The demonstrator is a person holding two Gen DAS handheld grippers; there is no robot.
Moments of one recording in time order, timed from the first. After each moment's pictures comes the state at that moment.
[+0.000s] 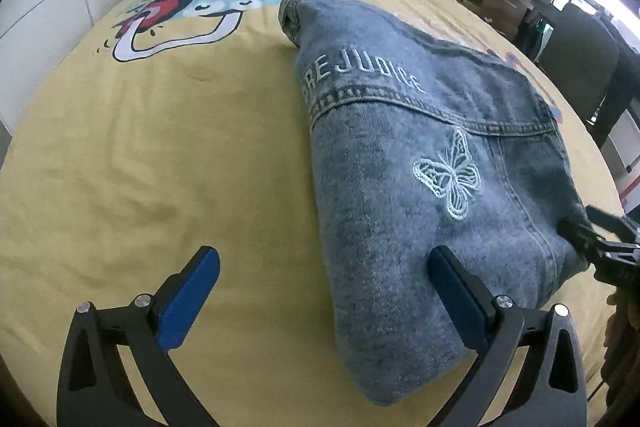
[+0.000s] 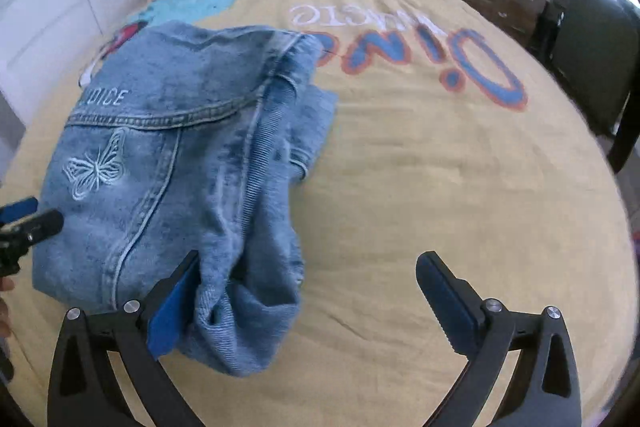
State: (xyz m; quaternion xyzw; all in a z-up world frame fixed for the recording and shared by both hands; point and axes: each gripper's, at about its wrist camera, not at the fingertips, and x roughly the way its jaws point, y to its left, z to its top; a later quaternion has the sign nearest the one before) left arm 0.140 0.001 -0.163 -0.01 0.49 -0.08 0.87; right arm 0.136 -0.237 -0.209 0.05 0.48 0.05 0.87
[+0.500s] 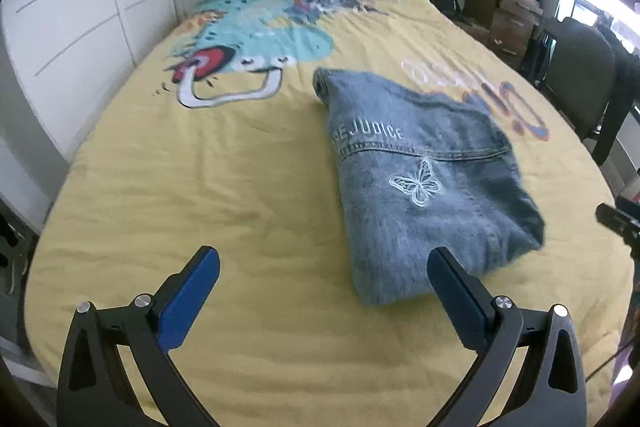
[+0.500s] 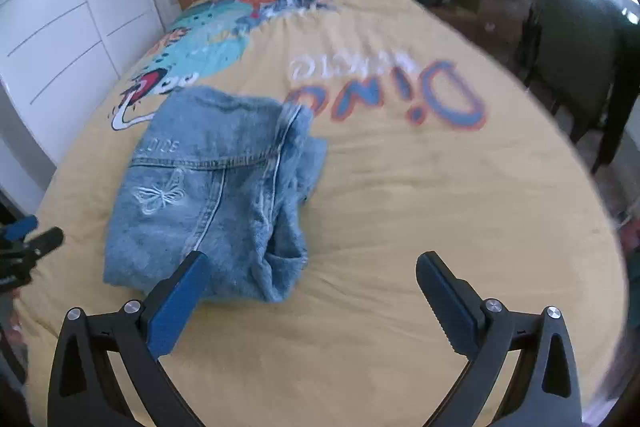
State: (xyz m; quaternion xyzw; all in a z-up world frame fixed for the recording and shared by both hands) left arm 0.050 0.009 -0.047 0.03 0.43 -0.03 0.90; right arm 0.061 -0.260 -0.099 0.05 0.42 0.05 0.90
